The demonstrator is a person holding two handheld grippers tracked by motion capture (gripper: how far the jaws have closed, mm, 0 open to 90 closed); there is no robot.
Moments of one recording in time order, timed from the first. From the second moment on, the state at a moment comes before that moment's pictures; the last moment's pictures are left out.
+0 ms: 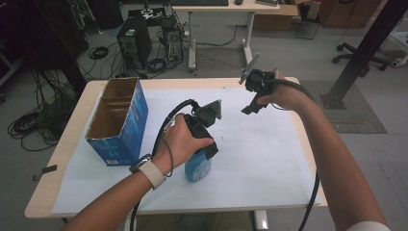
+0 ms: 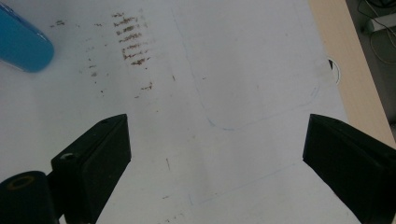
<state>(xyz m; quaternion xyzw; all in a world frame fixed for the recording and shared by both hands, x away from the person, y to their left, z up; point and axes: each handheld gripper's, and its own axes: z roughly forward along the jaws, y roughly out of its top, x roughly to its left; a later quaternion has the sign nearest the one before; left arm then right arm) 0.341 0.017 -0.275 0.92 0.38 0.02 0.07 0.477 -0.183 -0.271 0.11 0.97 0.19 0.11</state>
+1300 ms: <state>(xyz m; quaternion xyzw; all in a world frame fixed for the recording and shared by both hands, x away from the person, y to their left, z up) 0.340 0.020 -0.286 0.92 0.38 0.01 0.07 0.477 -0.189 -0.273 0.12 0.97 0.19 0.11</state>
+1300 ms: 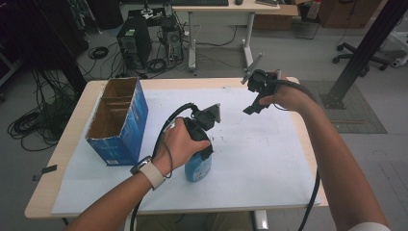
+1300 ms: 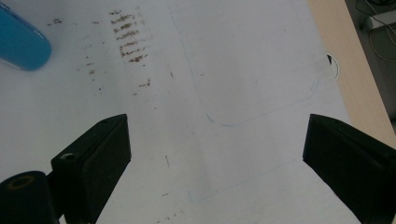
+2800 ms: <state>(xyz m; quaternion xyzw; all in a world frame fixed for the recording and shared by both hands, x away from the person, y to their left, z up) 0.333 0.035 -0.240 0.92 0.39 0.02 0.07 0.473 -0.189 -0.272 0.12 0.97 0.20 0.11</state>
